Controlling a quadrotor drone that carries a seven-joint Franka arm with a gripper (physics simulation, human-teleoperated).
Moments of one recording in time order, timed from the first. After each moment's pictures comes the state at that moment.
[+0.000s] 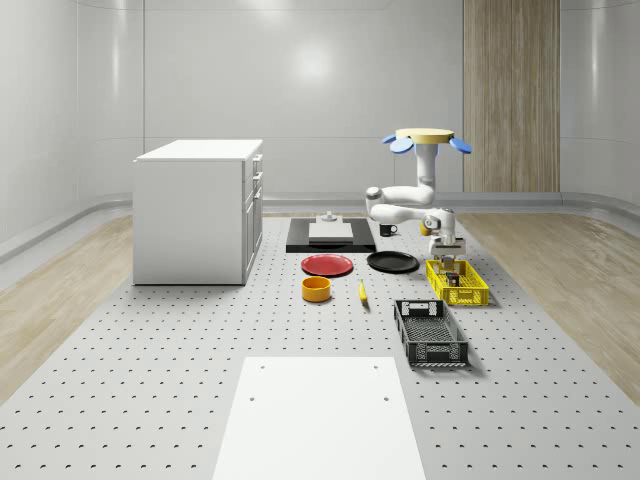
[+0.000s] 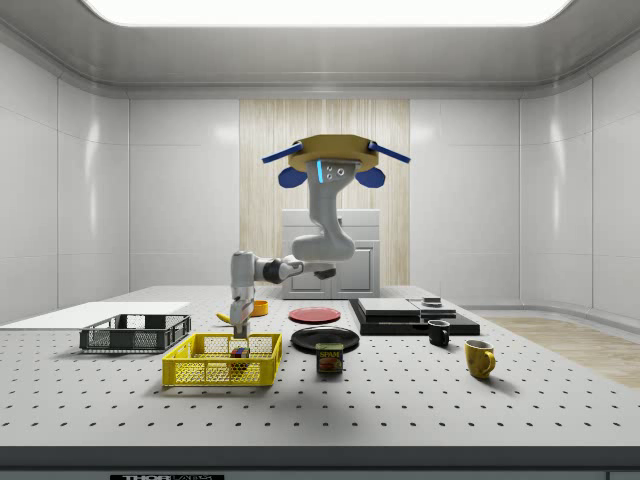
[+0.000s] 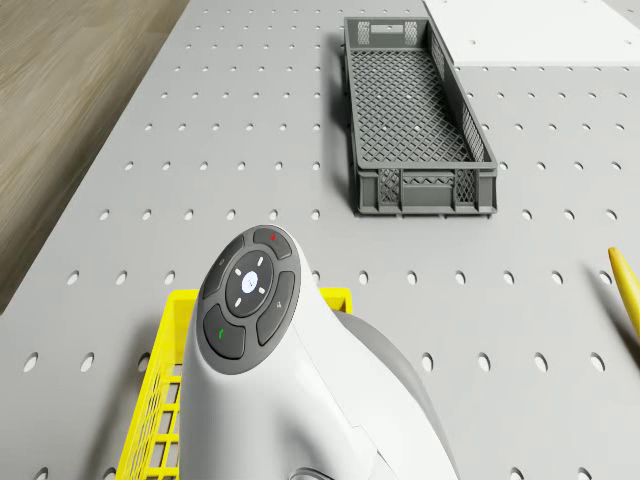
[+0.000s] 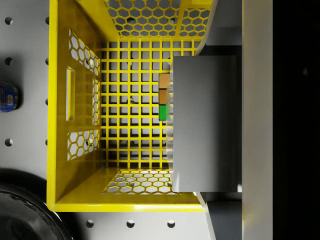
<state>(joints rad) -1.32 -1.46 1.24 -2.84 -1.92 1.56 1.82</state>
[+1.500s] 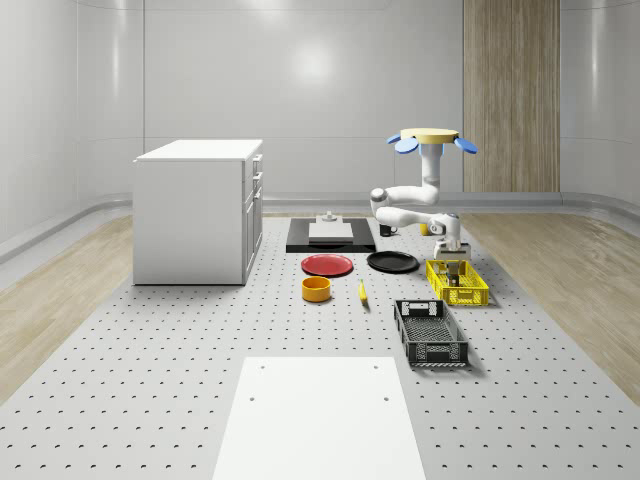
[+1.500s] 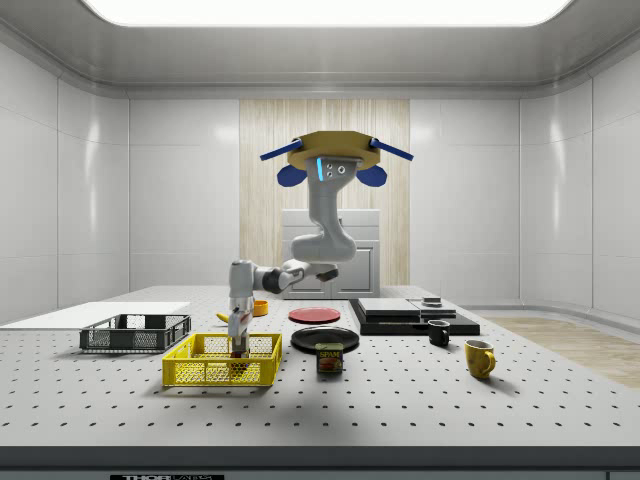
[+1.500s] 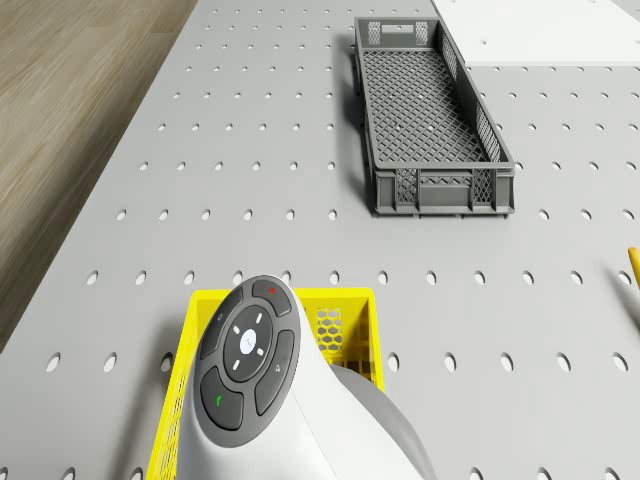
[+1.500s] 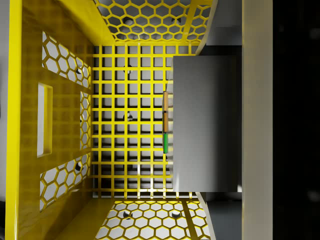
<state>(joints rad) -1.31 -1.46 1.12 -2.82 -2.03 1.60 1.81</state>
